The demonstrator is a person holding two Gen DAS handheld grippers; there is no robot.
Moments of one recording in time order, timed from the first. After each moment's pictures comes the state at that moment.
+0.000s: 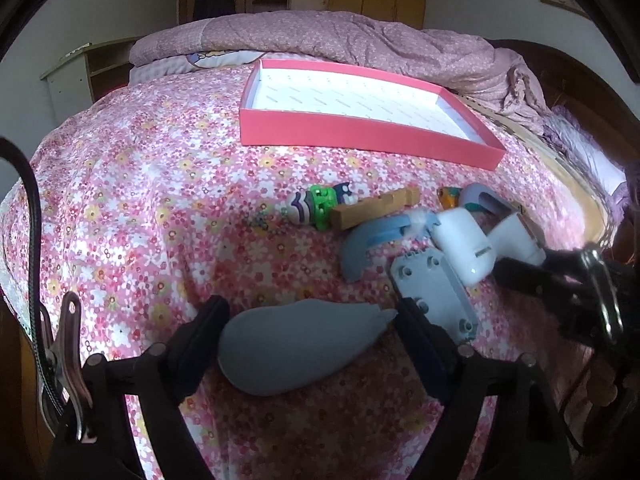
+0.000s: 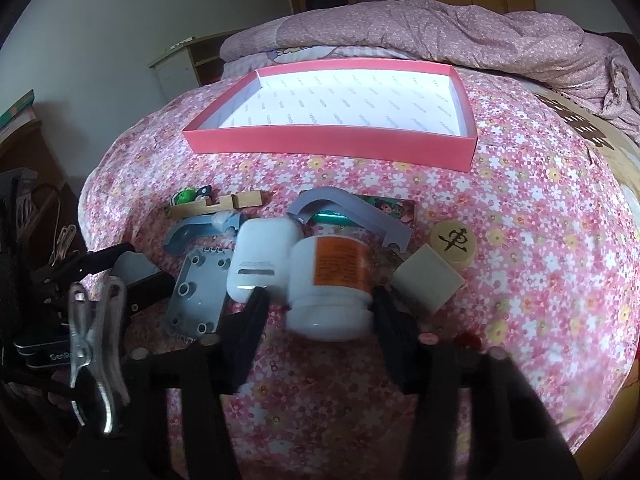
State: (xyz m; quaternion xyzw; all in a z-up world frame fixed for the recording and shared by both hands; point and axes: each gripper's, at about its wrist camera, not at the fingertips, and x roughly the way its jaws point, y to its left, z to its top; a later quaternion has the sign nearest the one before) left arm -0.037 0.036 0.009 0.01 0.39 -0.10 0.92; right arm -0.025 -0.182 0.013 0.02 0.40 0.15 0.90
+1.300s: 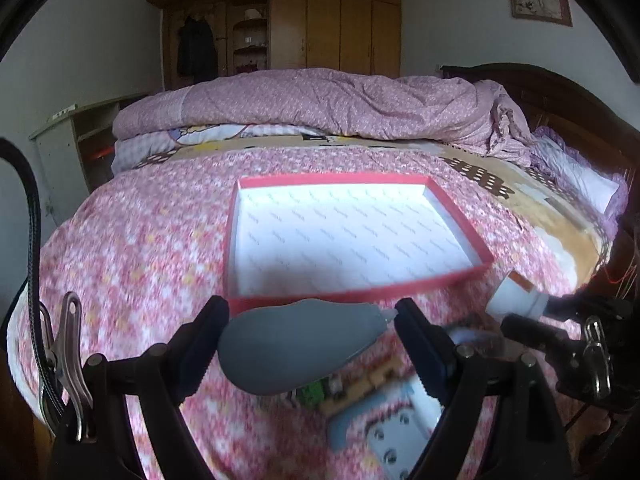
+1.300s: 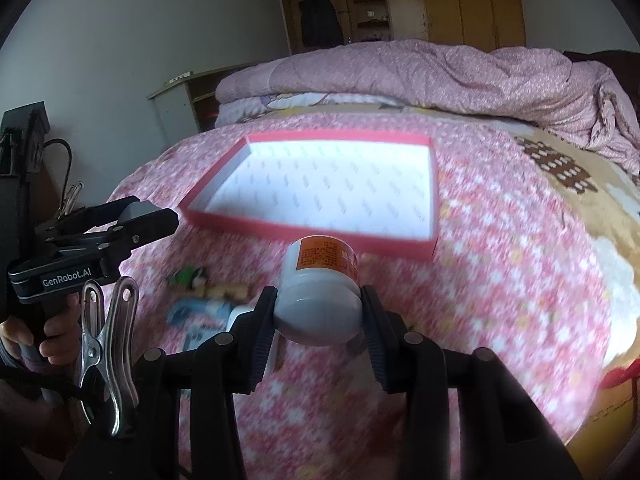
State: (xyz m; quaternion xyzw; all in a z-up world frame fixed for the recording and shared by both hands) left arm 0.028 0.015 0.099 0.04 0.30 -0.12 0.94; right arm 0.002 -0.205 0.071 0.02 0.33 0.14 0.93
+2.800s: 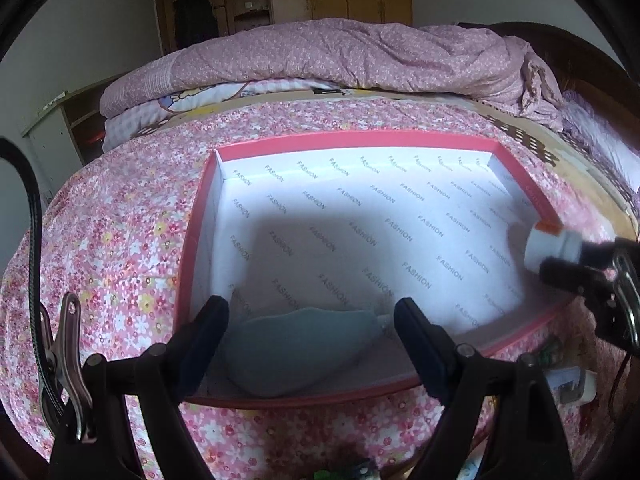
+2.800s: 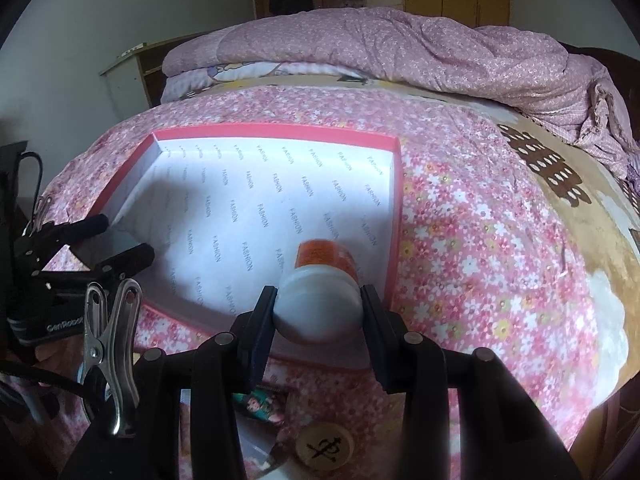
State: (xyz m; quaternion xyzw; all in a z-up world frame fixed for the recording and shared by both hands) left arm 0.116 -0.007 0.044 0.08 0.37 -0.09 0.92; right arm 0.097 -0.222 0.052 -0.01 0.40 0.08 0.91
